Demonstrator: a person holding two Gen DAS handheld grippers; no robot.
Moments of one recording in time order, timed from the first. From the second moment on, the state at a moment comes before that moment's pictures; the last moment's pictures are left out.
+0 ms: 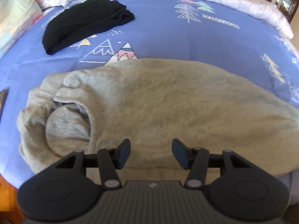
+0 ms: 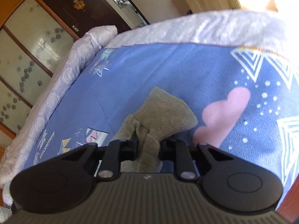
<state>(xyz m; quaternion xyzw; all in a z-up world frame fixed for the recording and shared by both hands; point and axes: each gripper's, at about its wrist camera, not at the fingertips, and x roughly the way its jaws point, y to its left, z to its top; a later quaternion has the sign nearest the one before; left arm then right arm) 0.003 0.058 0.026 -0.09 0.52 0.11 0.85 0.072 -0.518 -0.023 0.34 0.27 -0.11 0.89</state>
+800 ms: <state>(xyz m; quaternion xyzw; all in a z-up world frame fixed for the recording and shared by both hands) -0.017 0.077 0.049 -0.19 0.46 -0.01 0.87 0.018 -0.234 0.028 0.11 0.31 0.31 0.89</state>
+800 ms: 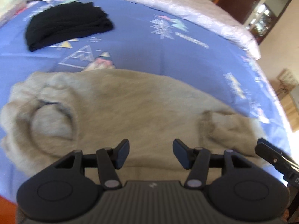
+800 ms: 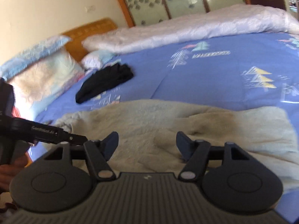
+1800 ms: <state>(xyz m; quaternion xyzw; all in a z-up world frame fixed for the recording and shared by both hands) -0.012 0.088 0.047 -0.18 0.45 -0.01 0.87 0.023 -0.355 -0.020 0.30 0.33 0.14 0.88</state>
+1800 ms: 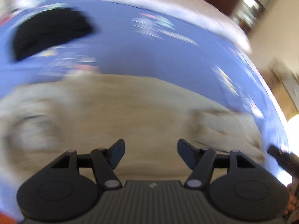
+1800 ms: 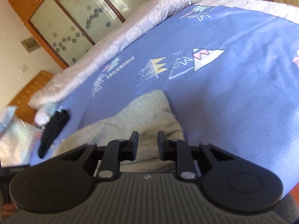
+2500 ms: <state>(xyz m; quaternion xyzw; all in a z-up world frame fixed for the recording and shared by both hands) -0.046 0.198 0.075 -0.31 0.37 -0.02 0.88 0.021 -0.374 -0.040 0.41 0.32 0.05 0.85</state>
